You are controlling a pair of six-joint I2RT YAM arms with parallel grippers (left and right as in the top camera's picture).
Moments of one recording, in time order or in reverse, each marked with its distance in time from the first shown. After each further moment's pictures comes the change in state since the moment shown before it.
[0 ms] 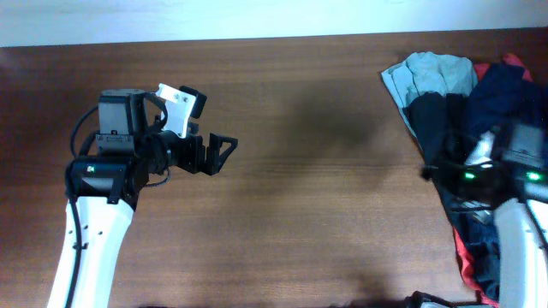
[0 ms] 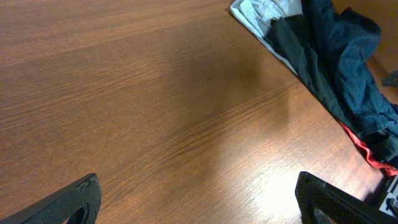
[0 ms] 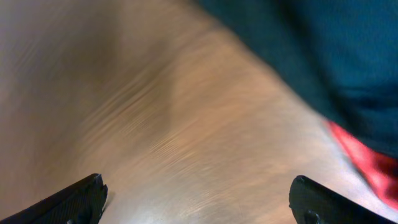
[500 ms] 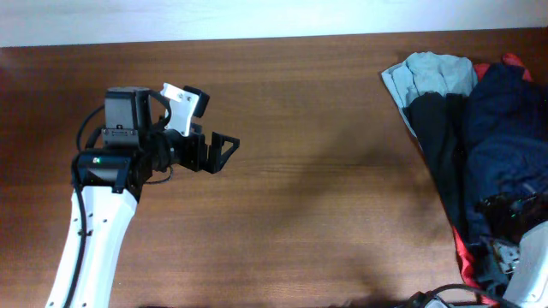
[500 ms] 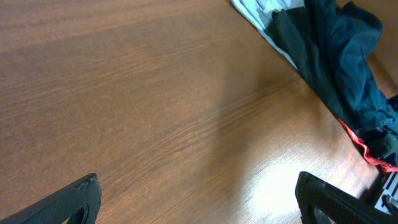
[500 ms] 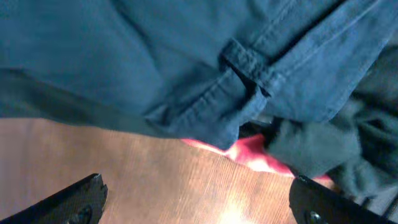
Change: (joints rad) left arm 0.000 0.047 0.000 0.000 0.010 0.000; right arm -0.401 0.013 -0.246 0.158 0.135 0.121
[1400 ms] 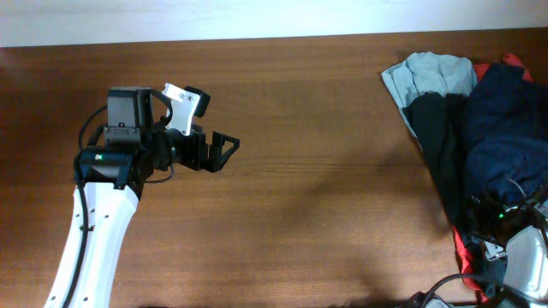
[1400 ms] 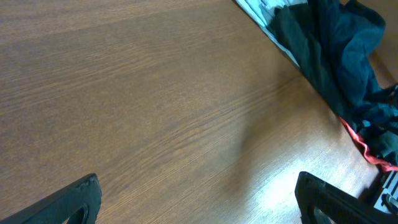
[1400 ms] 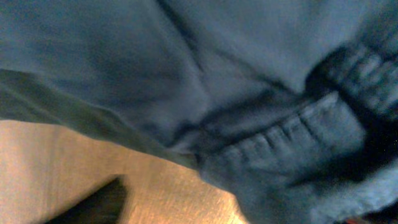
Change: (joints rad) left arm 0.000 0.017 0.000 0.000 0.000 0.000; right arm -0.005 0.032 -0.150 0.296 -0.165 -0.023
